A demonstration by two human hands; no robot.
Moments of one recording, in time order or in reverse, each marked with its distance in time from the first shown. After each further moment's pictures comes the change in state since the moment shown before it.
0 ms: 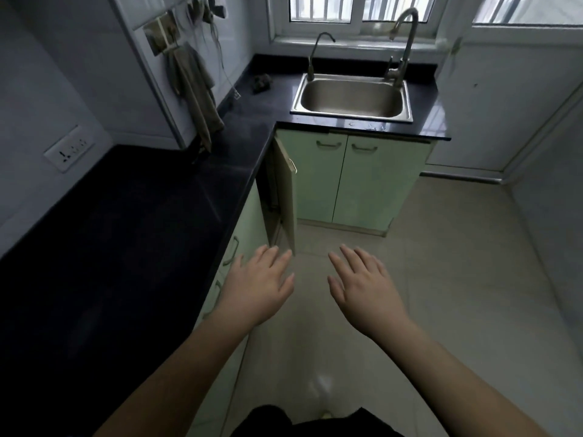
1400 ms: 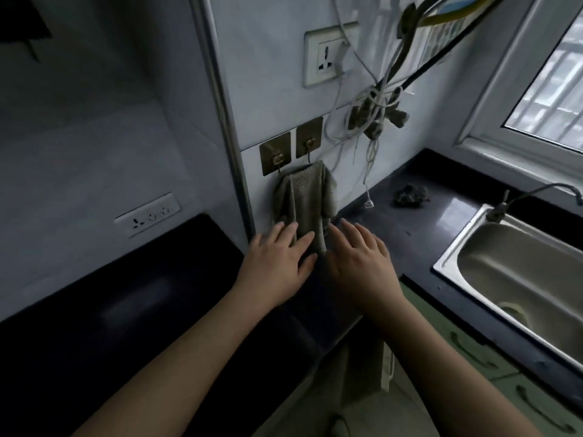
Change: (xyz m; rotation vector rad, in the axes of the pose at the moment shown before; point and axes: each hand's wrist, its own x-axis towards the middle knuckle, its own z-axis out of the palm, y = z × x) left_hand 0.418 -0.285 -0.149 -0.020 0.326 -0.526; right_hand 0.634 -0.136 -0.052 0.094 0.035 -0.640
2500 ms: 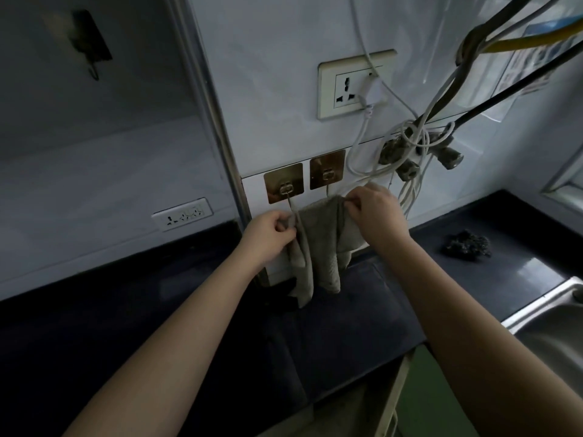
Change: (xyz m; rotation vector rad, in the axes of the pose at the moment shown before) left_hand 0.099 -0.018 -0.018 -0.845 0.151 -0.644; right_hand 0.191 0.060 -0.027 0.320 0.135 -0.234
